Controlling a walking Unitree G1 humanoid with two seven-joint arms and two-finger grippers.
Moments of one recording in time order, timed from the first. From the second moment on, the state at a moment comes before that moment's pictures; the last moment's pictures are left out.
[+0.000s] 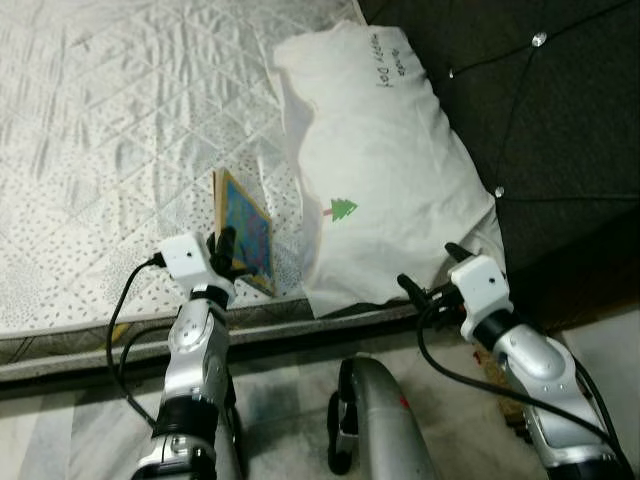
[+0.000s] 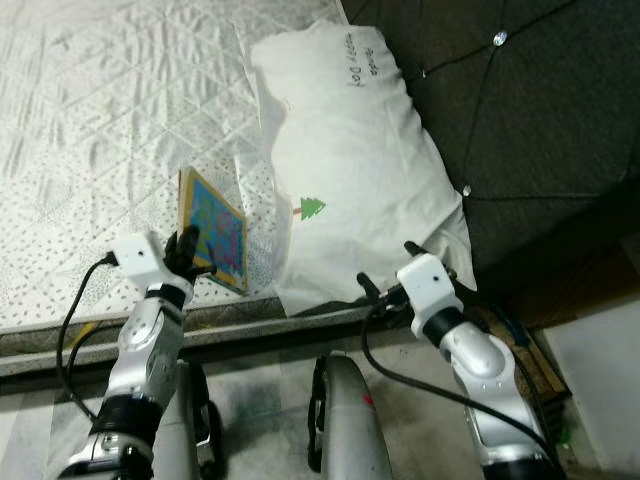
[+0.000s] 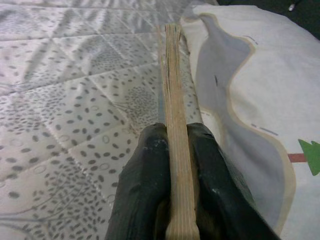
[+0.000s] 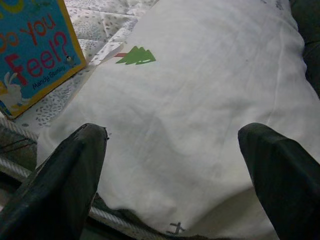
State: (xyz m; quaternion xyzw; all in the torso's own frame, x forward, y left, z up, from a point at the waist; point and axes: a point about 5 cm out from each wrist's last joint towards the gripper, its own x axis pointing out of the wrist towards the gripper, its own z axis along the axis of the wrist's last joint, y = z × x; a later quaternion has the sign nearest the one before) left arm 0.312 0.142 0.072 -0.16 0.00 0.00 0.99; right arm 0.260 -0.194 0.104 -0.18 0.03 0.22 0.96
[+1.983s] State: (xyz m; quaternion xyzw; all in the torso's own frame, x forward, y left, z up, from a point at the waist) left arm 0.336 0.163 0.070 -0.15 0.01 0.02 0.99; right arm 0.270 -0.180 0.098 -0.17 0.01 0.22 0.96
